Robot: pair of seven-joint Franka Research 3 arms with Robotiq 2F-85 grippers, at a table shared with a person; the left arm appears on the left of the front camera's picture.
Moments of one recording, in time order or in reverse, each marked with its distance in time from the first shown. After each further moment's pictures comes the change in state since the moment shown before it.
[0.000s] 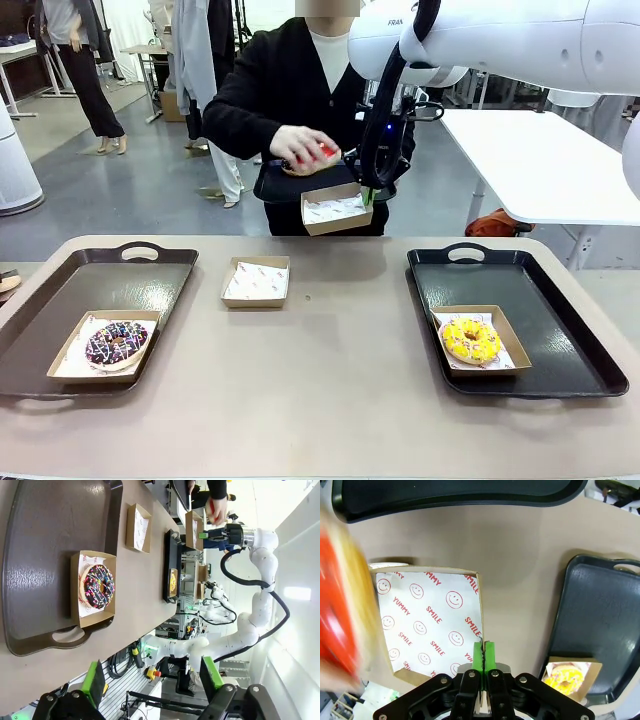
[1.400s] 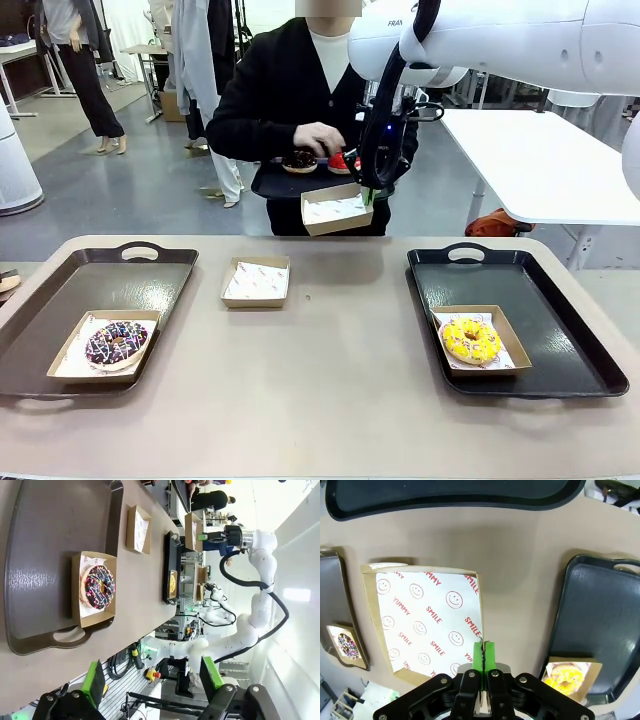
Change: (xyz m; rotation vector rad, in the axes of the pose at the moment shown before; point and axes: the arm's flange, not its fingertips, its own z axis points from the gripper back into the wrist) left arm -0.001 0.001 0.003 -0.002 -0.008 0.001; right arm 0.000 0.000 -0.001 0.000 0.001 -0.001
